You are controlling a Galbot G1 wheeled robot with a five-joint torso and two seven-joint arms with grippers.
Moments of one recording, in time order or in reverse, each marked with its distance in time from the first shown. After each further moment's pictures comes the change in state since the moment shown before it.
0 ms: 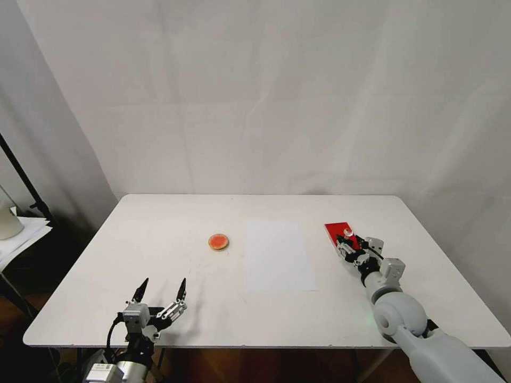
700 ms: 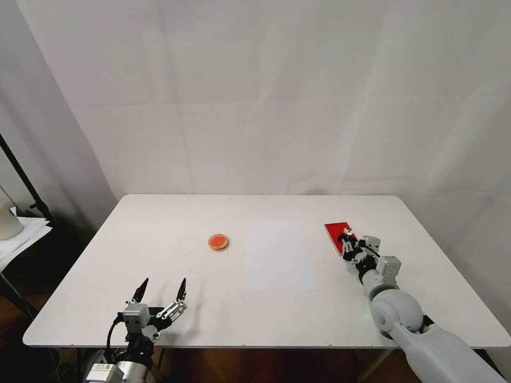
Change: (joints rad) left arm 0.000 0.000 0.000 0.000 0.000 0.000 0.000; right arm 0.087 -0.044 -0.076 0.007 -0.027 0.035 -0.048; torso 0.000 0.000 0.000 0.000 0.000
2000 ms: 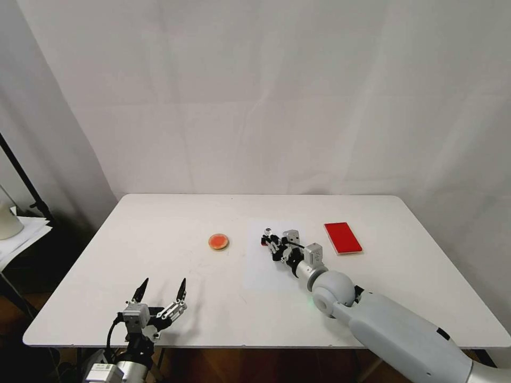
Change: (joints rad) left arm 0.000 0.000 0.000 0.000 0.000 0.000 0.000; right arm 0.429 0.112 -0.540 -0.105 0.101 -0.005 -0.089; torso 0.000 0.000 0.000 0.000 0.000
